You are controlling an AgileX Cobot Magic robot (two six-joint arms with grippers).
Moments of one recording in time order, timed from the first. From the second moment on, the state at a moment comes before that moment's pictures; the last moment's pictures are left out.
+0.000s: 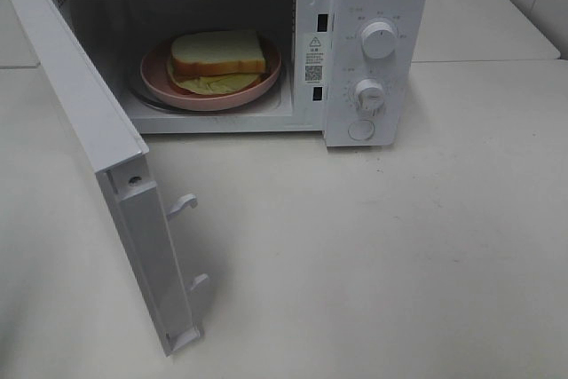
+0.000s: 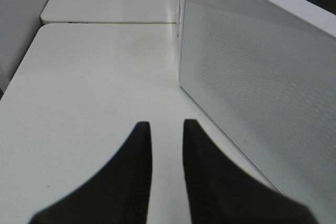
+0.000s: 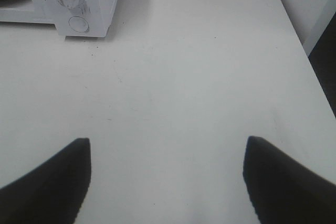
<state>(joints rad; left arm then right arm) 0.06 0.30 -0.45 -0.17 0.64 0.15 0.06 0.00 -0.51 -0.07 1.04 0.03</state>
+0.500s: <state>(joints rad) 0.06 0.48 -0.21 -0.17 0.08 0.16 0.06 0.00 -0.51 -0.07 1.04 0.03</state>
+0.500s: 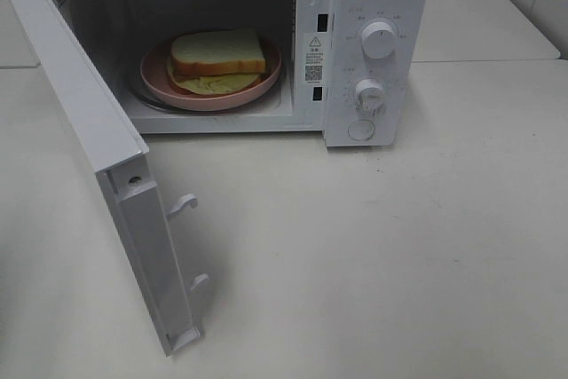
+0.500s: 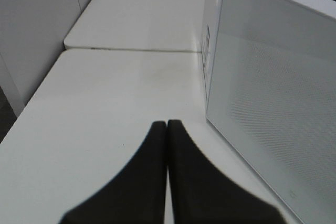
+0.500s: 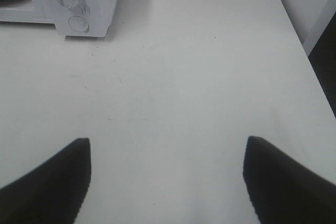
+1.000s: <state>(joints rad) 0.06 0.82 -0.14 -0.08 -0.42 0.10 0.06 0.00 -0.51 -0.07 1.04 0.03</state>
